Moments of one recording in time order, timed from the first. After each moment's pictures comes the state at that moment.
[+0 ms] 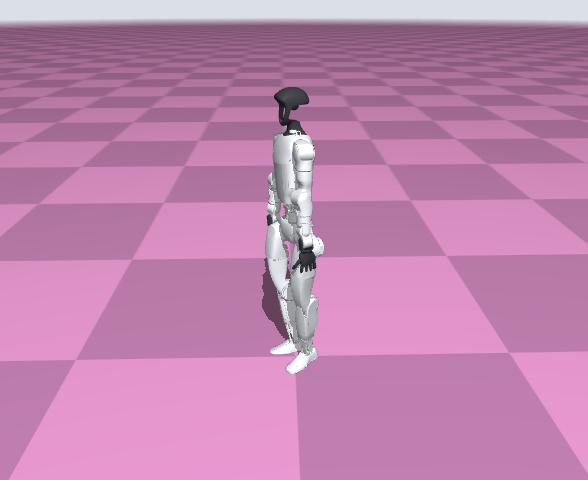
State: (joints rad) left arm -0.01 0.05 0.26 1.60 0.17 0.11 -0.16; right arm -0.08 -0.09 0.04 1.53 -0.37 0.06 0.26; waist -0.25 0.08 -0.14; left_leg -0.10 -0.07 0.26 0.06 -0.10 0.11; right_leg -0.07 -0.03 -0.38 0.04 0.02 0.02
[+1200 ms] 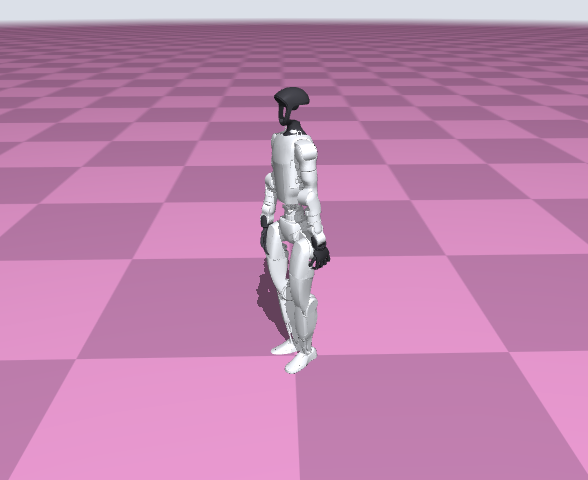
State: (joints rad) left arm 0.10 0.05 0.31 1.65 0.15 0.13 -0.18; right arm -0.10 -0.07 0.09 1.44 -0.42 0.06 0.30; waist -0.17 0.07 -0.13; left_leg -0.06 -0.07 0.29 0.04 -0.10 0.11; right_leg -0.05 -0.01 -0.35 0.03 0.02 0.02
